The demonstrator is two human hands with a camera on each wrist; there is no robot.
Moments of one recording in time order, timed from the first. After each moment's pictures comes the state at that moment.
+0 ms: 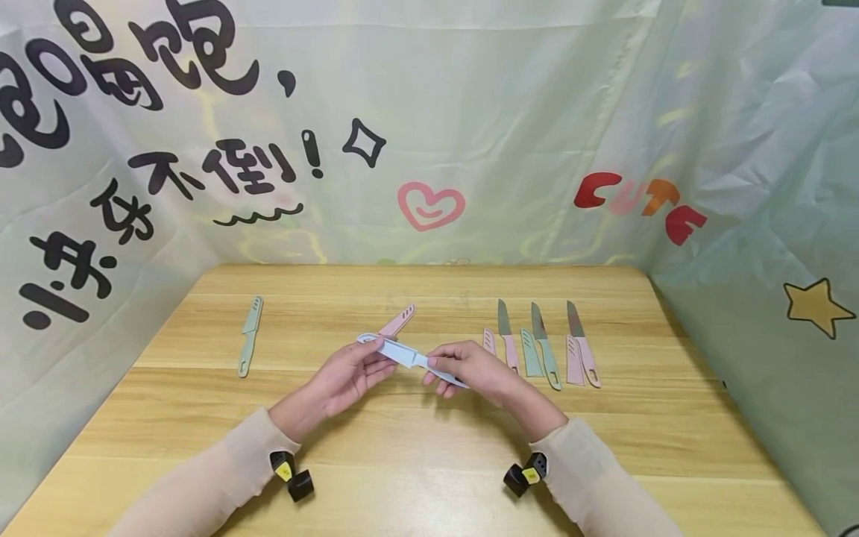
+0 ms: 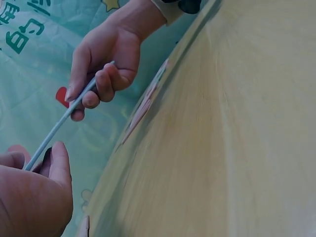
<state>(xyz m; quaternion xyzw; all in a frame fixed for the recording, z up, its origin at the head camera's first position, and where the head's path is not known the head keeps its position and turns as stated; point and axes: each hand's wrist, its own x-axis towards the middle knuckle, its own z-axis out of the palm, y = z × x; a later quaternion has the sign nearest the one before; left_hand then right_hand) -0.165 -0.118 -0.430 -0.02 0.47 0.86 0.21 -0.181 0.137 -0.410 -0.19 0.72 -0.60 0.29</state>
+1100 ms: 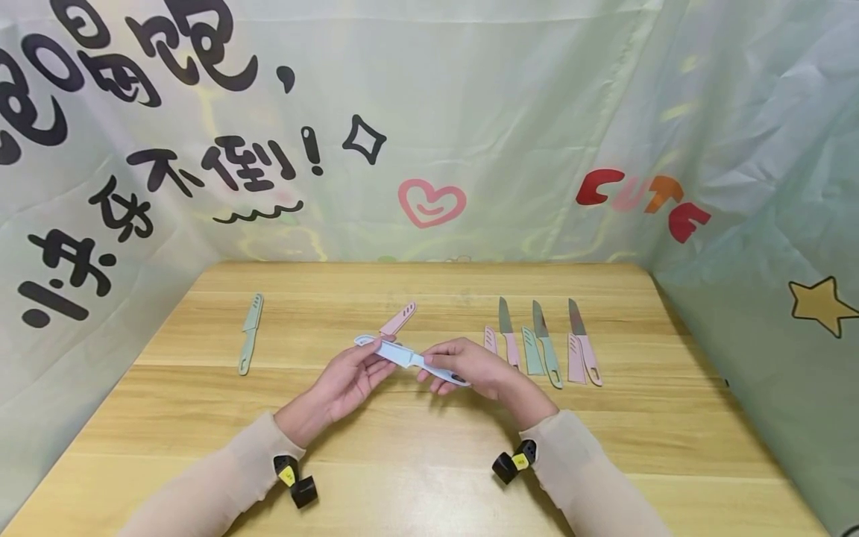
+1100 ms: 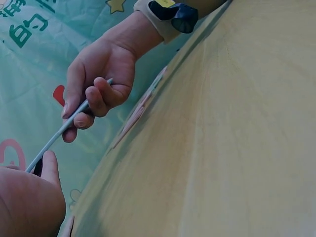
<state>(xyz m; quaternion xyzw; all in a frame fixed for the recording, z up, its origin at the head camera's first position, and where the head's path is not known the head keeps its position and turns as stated) -0.161 -0.114 -0.438 -0.05 0.40 0.89 0.19 -0.193 0.129 -0.415 -0.16 0.69 -0.61 0.34</state>
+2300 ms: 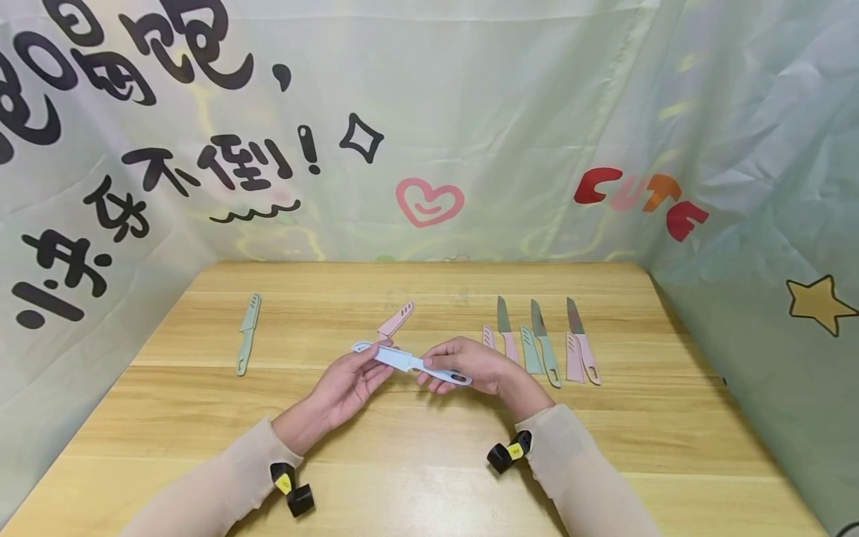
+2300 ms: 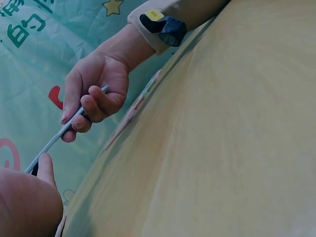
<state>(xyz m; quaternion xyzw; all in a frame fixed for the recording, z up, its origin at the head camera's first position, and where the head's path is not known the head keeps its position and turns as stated) -0.153 -0.112 -0.443 -0.06 0.39 0.90 0.18 -0.203 0.134 -0.423 -0.17 0.65 -0.63 0.39</state>
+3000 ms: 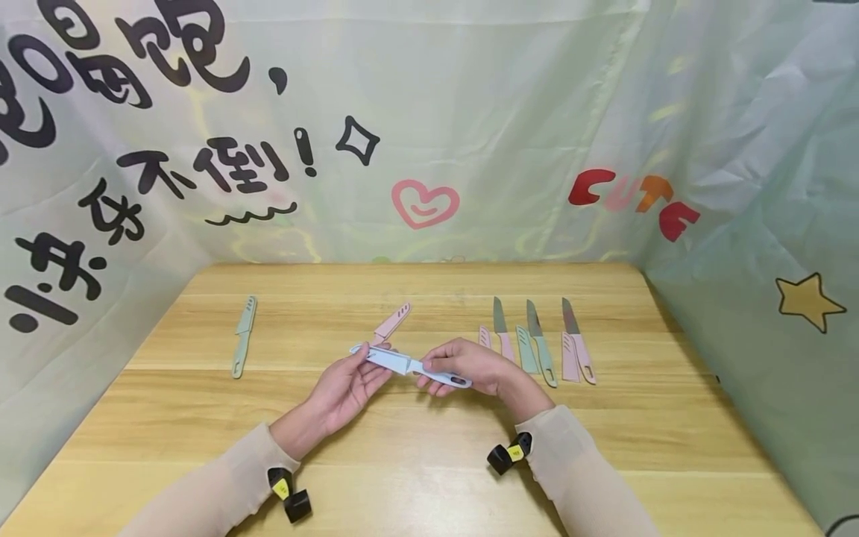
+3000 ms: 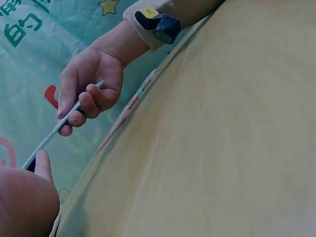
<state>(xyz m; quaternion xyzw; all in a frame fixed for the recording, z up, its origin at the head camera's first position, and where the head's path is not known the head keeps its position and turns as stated) -0.151 -0.113 -0.448 -0.04 0.37 0.91 0.19 -0.199 0.138 -0.419 -0.18 0.67 -0.61 0.38</state>
